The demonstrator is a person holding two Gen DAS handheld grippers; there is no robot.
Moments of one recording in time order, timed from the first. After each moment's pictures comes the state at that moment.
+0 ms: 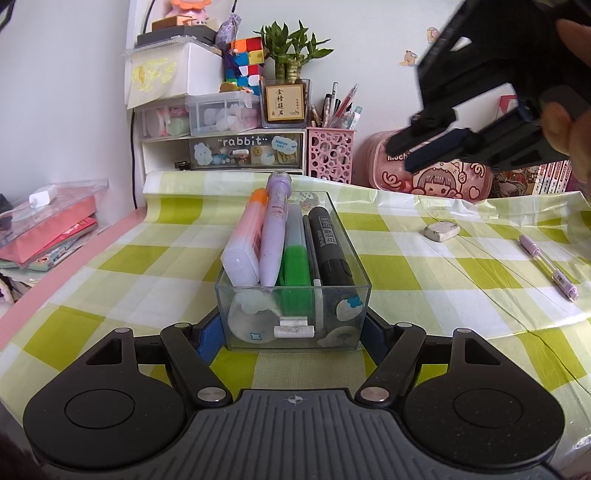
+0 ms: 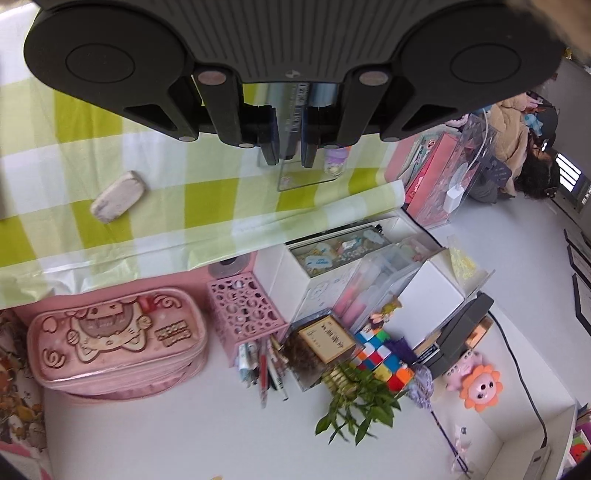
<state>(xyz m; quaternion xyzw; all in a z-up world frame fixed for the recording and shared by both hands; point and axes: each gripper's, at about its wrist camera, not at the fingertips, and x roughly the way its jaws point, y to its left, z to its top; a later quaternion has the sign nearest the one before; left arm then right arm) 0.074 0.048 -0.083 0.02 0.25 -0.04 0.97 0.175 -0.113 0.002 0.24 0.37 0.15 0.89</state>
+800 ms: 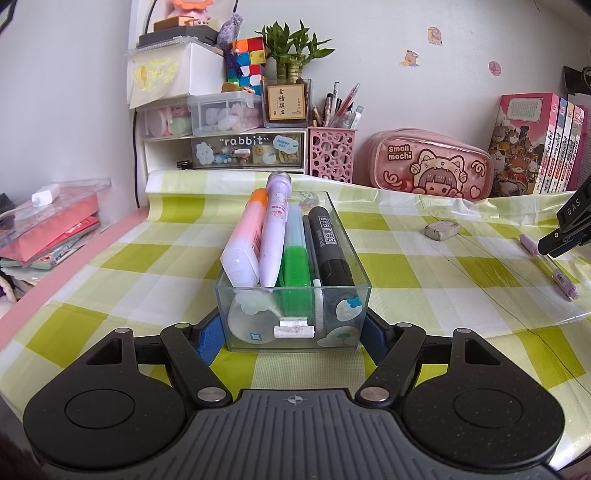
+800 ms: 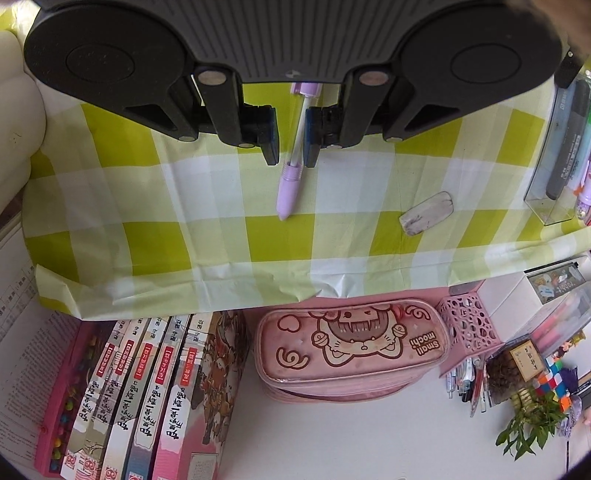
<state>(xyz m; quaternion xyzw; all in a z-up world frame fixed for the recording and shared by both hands) 0.071 0.050 -0.083 0.02 0.25 -0.03 0.97 0.160 -0.238 -0.042 0.07 0.43 -0.05 0.90</state>
